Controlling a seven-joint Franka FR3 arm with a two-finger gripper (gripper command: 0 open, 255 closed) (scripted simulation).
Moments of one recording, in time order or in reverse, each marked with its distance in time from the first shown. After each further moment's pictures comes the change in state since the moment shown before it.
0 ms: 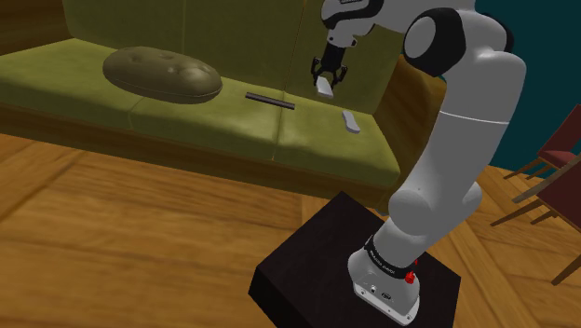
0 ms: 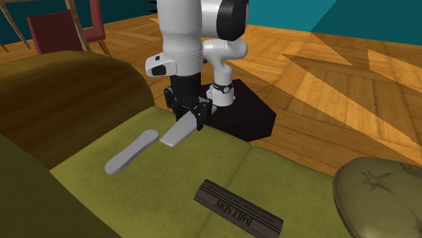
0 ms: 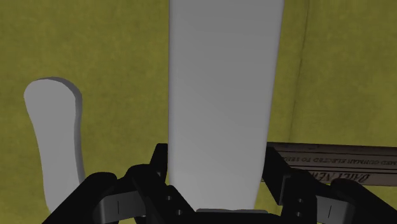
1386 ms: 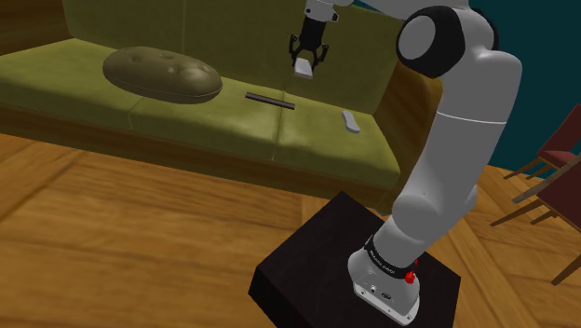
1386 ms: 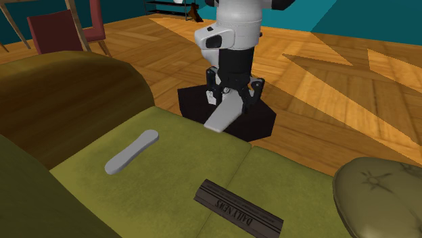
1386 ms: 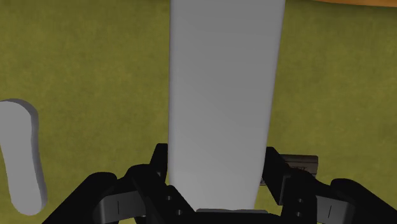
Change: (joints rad) arm 0.121 0.012 0.063 0.184 -0.017 -0.170 0.193
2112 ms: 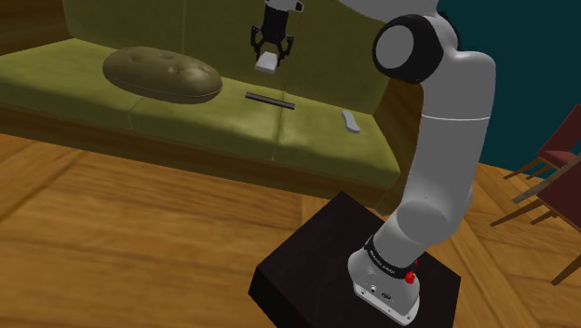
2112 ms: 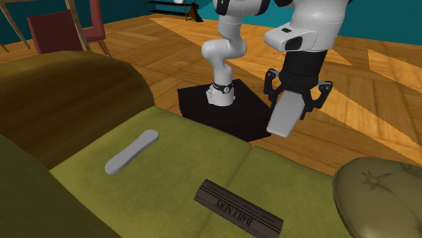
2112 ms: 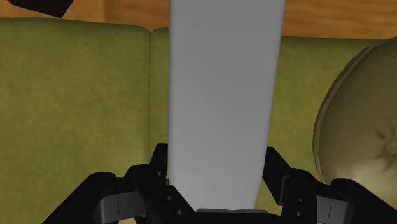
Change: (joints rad) arm 0.145 0.121 0.072 0.188 -0.011 -0.065 0.221
